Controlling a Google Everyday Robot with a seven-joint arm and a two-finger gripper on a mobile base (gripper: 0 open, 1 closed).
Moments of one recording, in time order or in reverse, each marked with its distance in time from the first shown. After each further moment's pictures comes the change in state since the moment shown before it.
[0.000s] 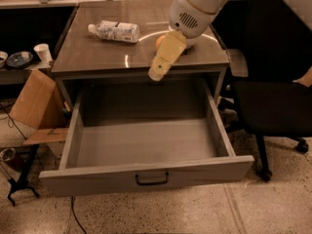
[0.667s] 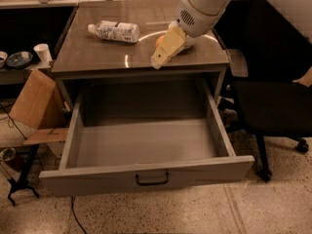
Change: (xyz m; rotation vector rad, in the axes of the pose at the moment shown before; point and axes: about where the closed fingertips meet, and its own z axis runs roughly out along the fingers) arm 0.026 -0.049 0.016 0.128 0.073 0.373
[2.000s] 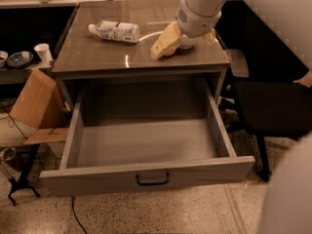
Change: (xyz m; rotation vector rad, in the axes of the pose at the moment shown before) arm -0.001 -0.036 0.037 0.018 0.079 0.342
